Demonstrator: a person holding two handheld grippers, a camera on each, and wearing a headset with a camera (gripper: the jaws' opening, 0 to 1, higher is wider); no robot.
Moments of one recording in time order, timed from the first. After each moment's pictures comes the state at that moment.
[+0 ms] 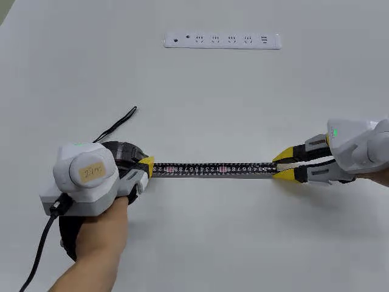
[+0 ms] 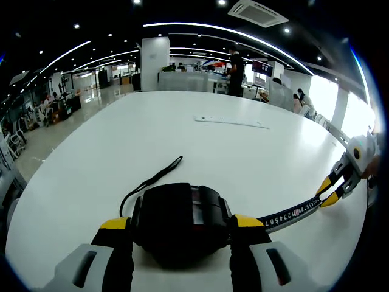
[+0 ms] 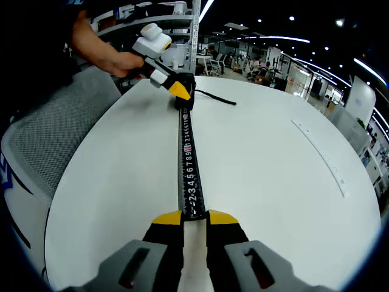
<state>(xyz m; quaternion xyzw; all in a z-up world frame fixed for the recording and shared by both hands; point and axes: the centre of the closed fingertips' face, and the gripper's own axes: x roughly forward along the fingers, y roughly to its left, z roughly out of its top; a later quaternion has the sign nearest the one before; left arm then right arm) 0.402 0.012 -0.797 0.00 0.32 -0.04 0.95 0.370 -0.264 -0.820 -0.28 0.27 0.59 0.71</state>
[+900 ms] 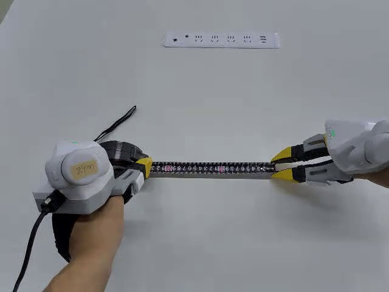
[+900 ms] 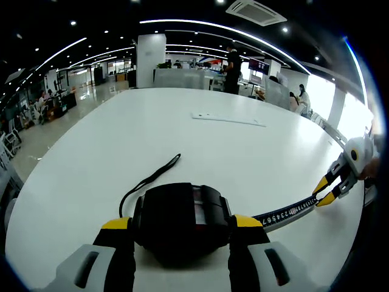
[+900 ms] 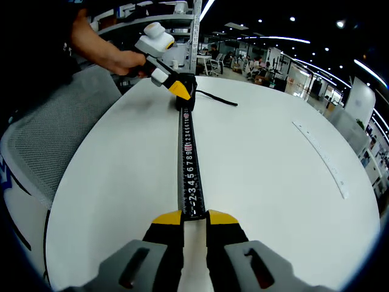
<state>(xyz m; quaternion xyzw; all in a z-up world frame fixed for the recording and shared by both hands) 0.403 0.013 -0.798 -0.01 0.33 -0.06 0.94 0.369 -0.259 -0.818 -0.28 0.26 0.59 0.71</state>
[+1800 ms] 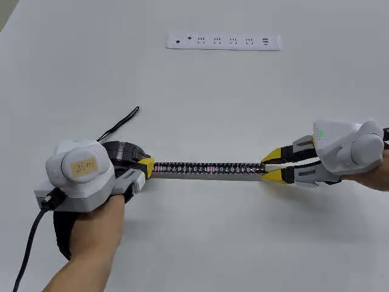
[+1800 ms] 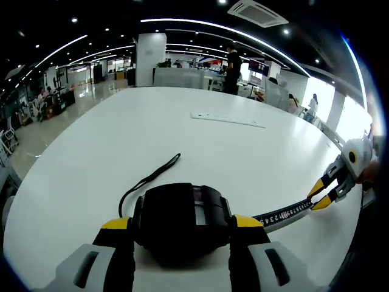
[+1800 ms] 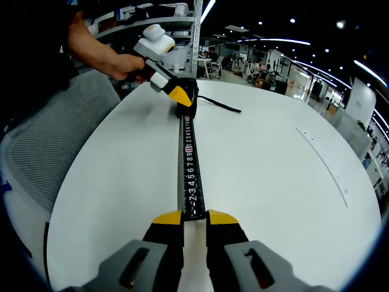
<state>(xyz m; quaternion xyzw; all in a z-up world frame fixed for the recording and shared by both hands) 0.401 0.011 -0.796 -0.02 0.34 -0.06 0.94 0.368 -0.236 -0.814 -0.27 0.26 0.60 0.71</state>
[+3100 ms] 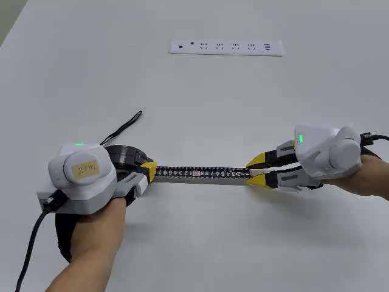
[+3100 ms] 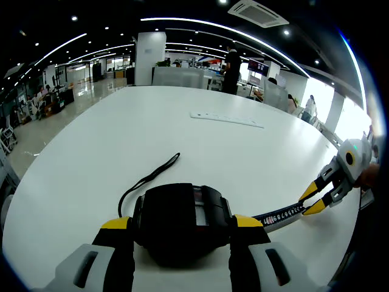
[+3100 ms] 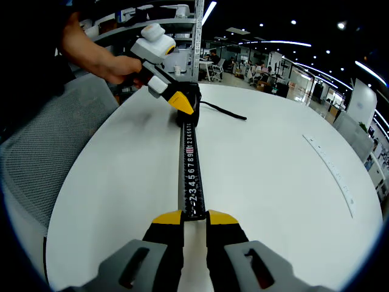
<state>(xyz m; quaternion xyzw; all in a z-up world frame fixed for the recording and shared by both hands) 0.402 0.015 -0.798 -0.03 0.34 -0.07 0.94 0.371 -0.204 -0.818 -0.26 0.25 0.60 0.71</state>
